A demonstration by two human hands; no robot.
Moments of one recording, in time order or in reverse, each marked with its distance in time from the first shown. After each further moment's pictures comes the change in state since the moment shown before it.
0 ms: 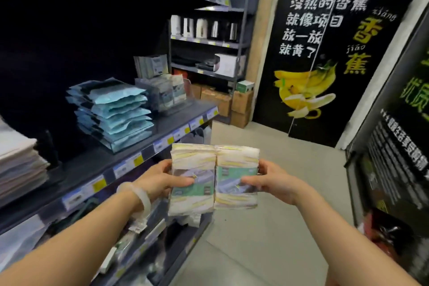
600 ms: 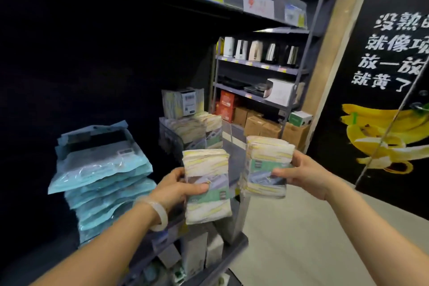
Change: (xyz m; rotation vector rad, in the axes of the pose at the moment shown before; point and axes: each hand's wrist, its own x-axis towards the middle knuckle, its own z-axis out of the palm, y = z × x) left_hand 0.245 0.088 -0.080 -0.219 0.367 0.061; right_hand 0.330 -0.123 -0.103 -0.047 -0.079 -0.120
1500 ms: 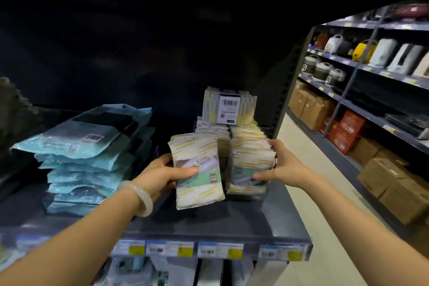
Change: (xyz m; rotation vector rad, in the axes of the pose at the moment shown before) left_hand 0.085 0.018 0.043 -0.127 0.640 0.164; right_hand 0.279 -0.021 0.014 -0.460 -0.619 -0.451
